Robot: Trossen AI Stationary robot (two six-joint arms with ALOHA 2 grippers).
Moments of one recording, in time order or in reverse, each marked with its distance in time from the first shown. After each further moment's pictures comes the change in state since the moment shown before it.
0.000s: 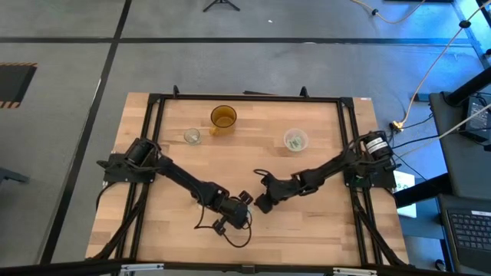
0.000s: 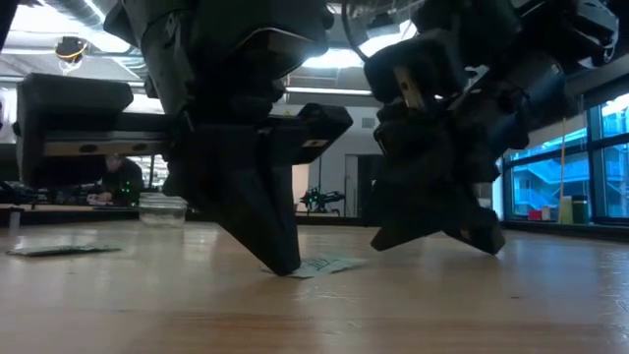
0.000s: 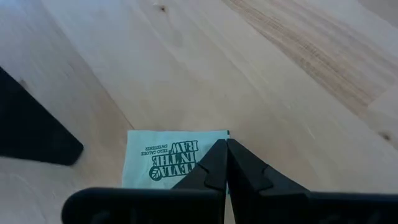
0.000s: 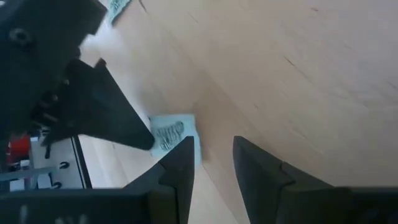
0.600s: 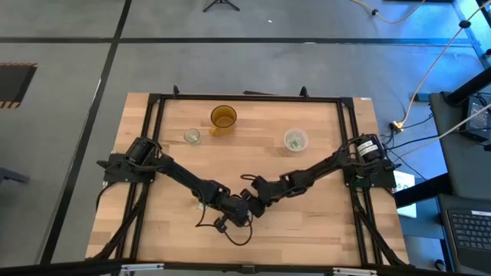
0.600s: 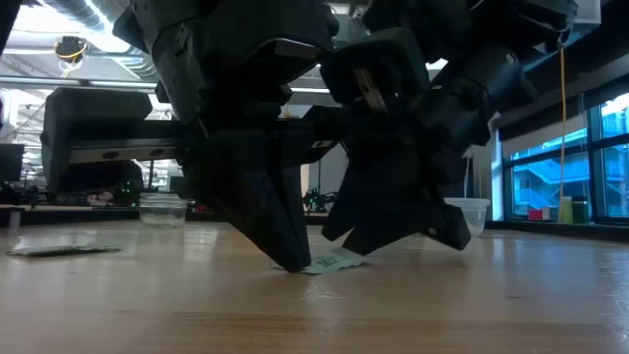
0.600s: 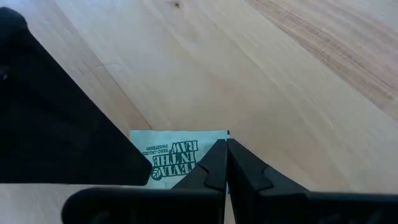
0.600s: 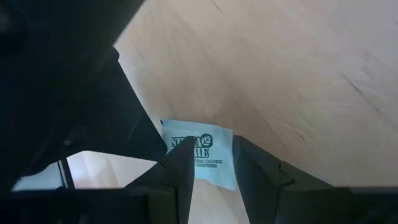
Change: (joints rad) left arm 0.020 0.001 0.000 0.007 -0.006 0.029; right arm -0.005 0.094 0.196 -0.214 -0.072 -0.106
